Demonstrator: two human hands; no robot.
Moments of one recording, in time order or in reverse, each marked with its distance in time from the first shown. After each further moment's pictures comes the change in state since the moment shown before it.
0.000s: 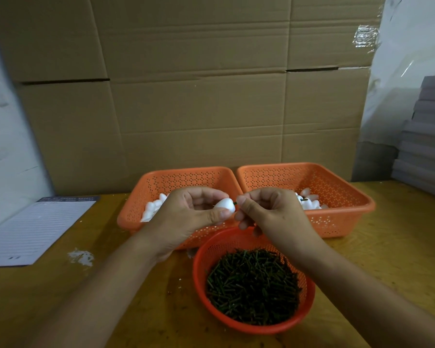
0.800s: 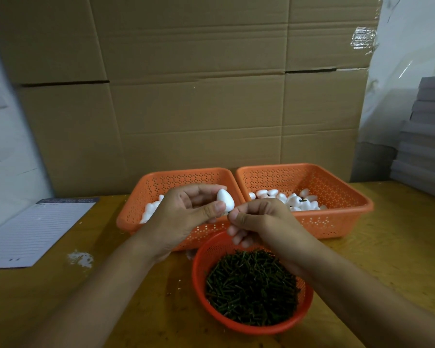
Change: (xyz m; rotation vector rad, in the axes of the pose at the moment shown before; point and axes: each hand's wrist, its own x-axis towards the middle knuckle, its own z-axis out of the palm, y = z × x) left_hand 0.000 0.001 0.001 -0.063 0.012 0.079; right_hand -0.004 -0.003 0.002 0.182 -0.216 0.223
